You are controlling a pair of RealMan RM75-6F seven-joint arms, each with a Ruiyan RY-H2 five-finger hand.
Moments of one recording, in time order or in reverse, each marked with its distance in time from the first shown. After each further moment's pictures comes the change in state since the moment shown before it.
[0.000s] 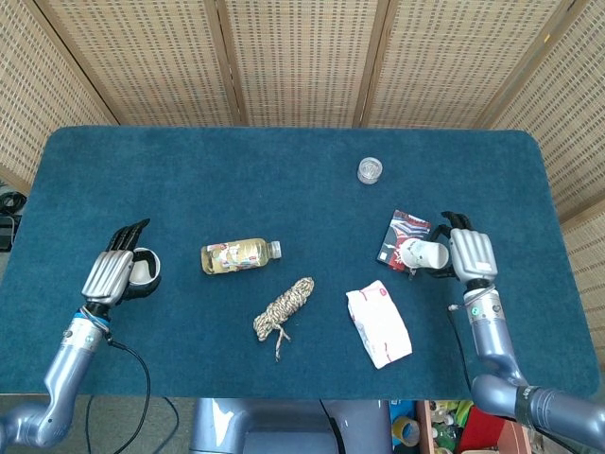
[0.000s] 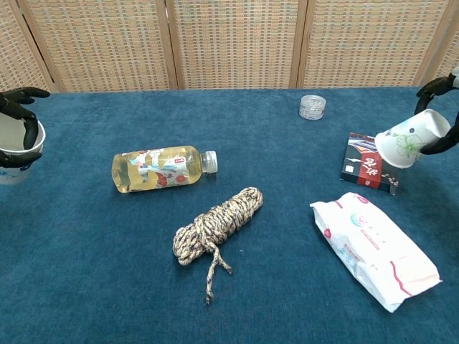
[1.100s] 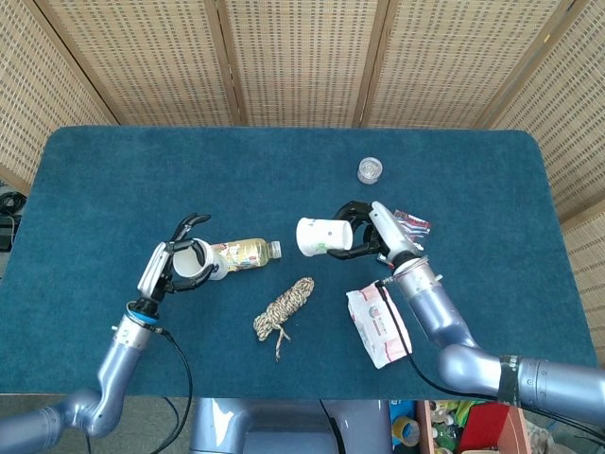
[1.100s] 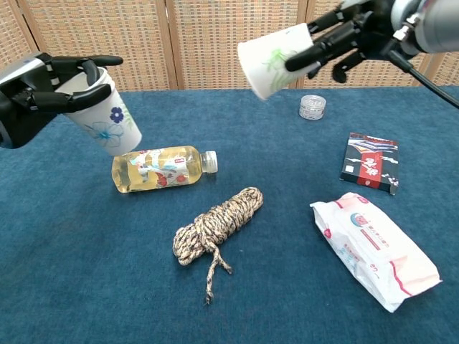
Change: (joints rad) left arm -0.049 -0.209 -0.088 0.066 0.175 0.087 -0.809; right arm 0.257 0.168 0.271 -0.385 0.364 -0.263 0.306
